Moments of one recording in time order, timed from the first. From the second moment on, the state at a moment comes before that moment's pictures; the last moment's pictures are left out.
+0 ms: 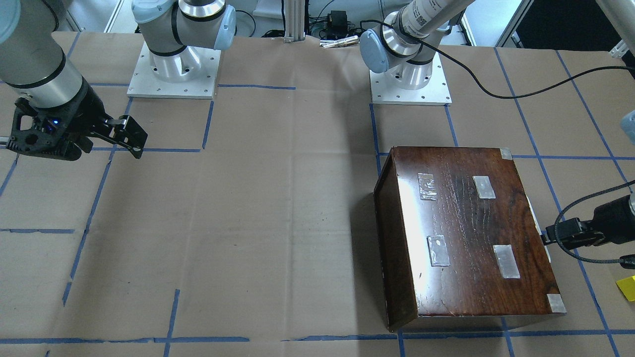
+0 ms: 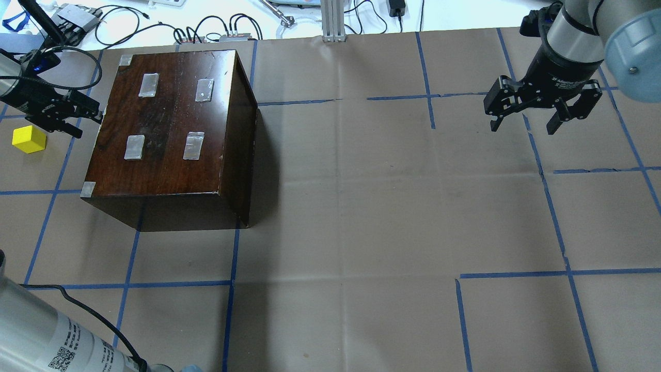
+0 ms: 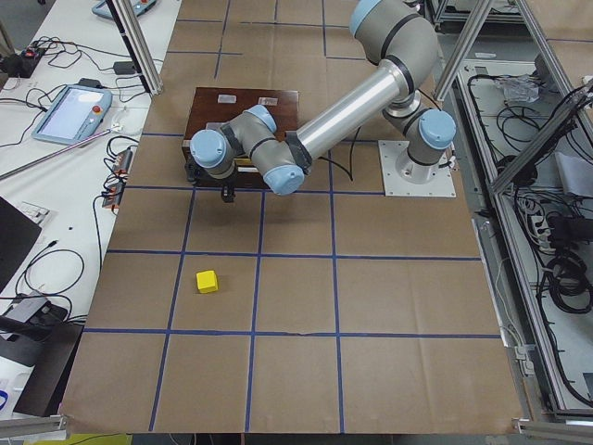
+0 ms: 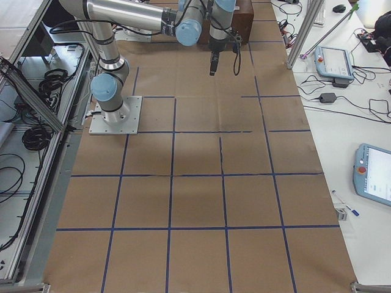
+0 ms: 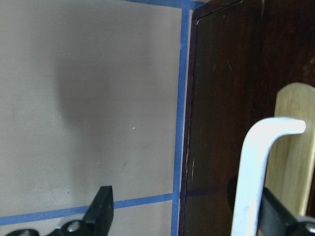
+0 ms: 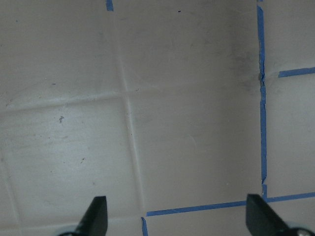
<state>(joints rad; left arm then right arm) -0.99 -2.08 -1.39 -1.44 1.29 0.58 1.43 -1.52 1.65 -1.63 -1.57 -0.03</state>
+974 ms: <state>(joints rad) -0.91 -2.09 -1.36 -1.44 1.39 0.58 1.43 -1.52 1.65 -1.63 -1.57 -0.03</state>
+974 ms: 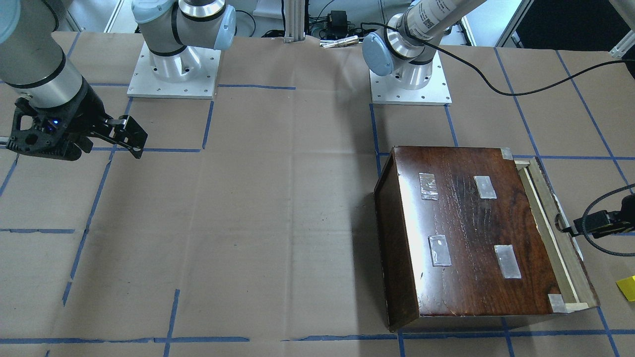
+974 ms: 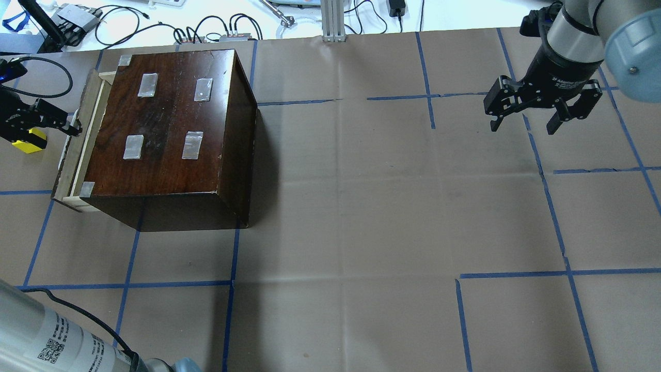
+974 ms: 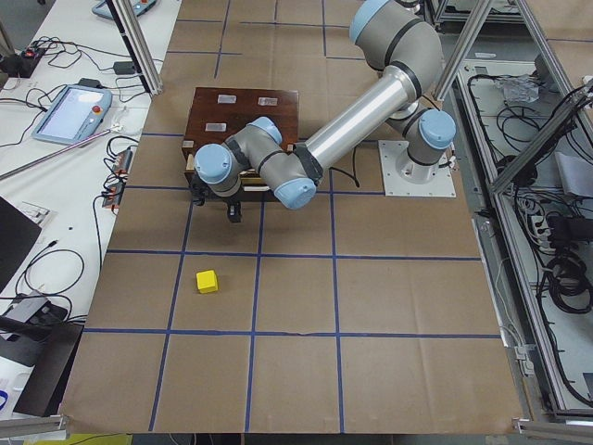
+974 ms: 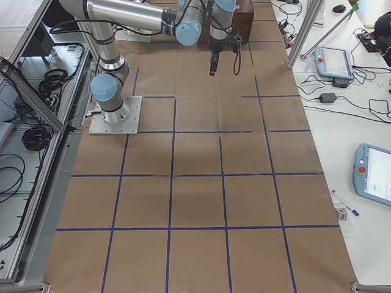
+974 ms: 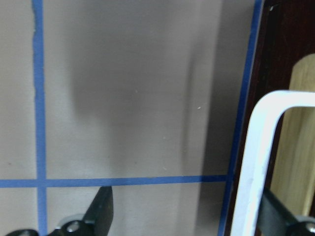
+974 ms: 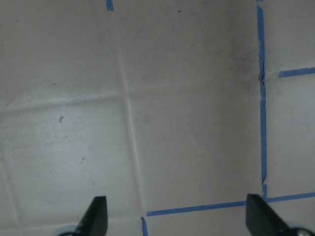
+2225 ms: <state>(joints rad) -0.87 -2.10 -1.33 -1.43 1.47 0.62 1.43 -1.52 1.65 -1.63 -1.57 -0.02</state>
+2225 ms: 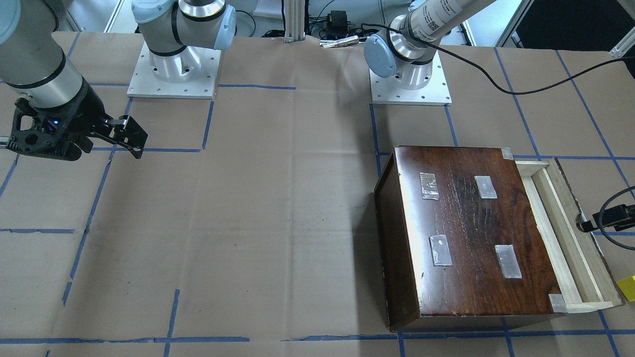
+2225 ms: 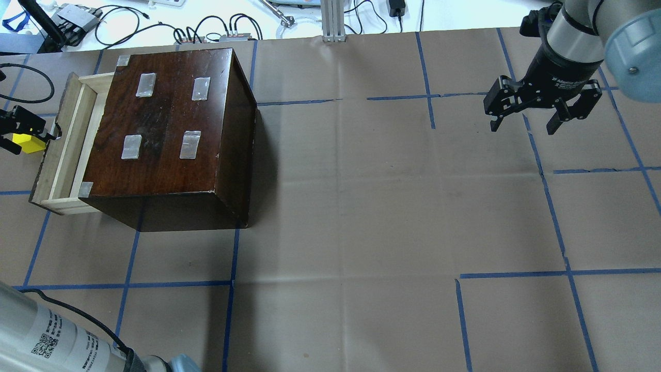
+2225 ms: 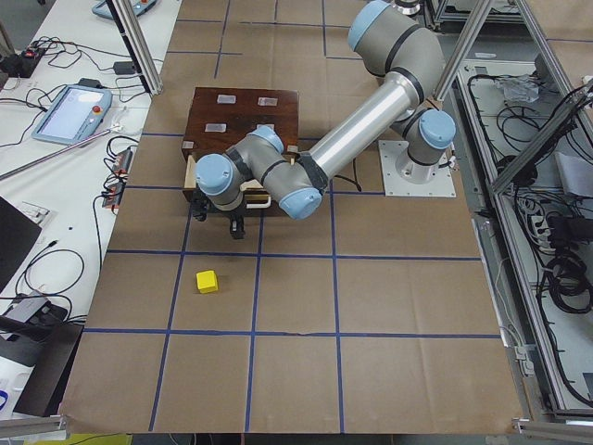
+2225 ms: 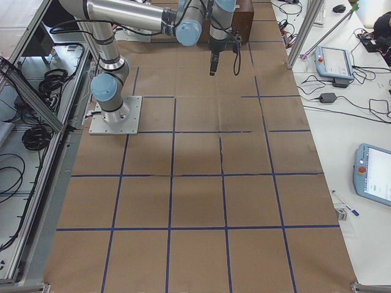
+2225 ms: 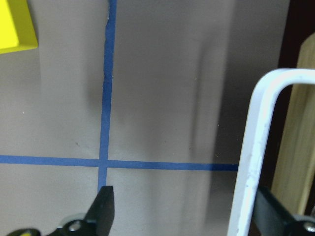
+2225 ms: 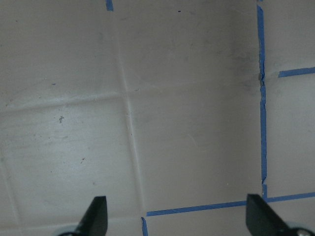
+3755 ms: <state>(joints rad) -0.84 -2.17 -1.20 -1.41 1.51 0.67 1.43 -1.52 1.65 -1.63 -1.57 -0.03</state>
